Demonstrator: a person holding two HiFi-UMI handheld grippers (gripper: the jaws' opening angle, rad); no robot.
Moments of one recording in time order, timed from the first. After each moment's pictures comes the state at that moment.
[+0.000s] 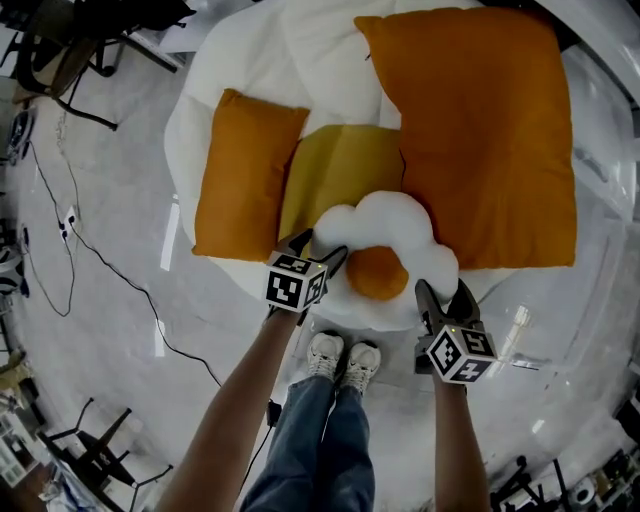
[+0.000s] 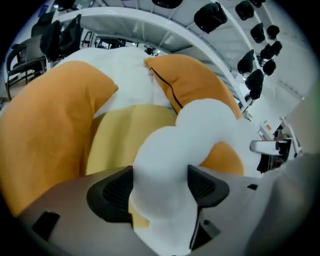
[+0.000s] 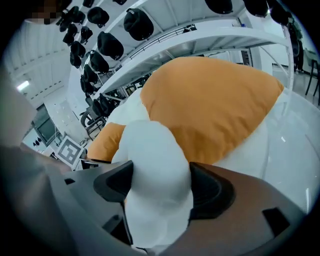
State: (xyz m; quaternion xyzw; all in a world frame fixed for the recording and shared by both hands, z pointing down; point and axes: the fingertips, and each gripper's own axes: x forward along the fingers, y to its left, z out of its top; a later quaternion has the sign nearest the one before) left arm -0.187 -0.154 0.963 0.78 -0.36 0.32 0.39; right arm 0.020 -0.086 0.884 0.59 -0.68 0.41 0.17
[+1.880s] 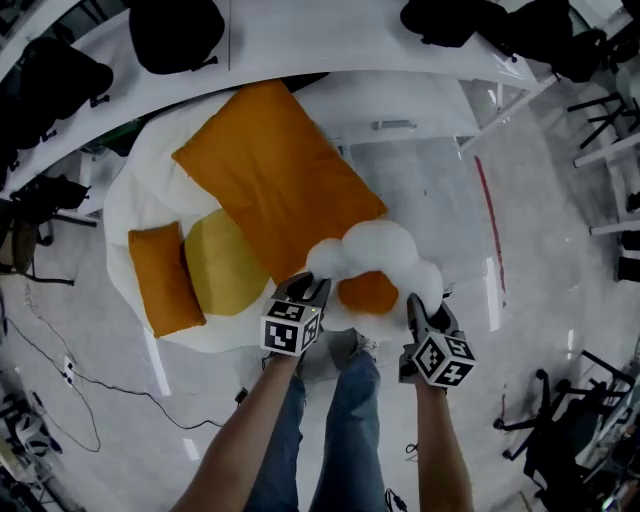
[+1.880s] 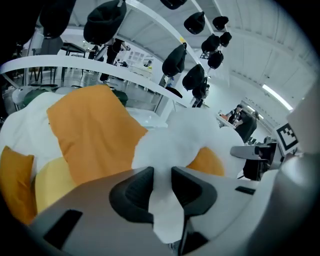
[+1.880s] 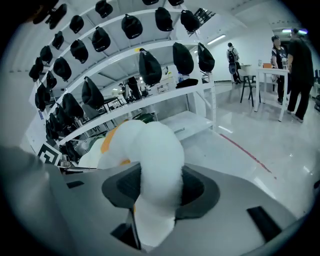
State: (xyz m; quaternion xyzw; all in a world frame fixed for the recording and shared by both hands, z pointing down) left arm 0.108 -0.047 0.683 0.89 -0.18 0.30 0.29; right arm 0.268 0.089 0.631 0.78 -0.49 0.38 0.05
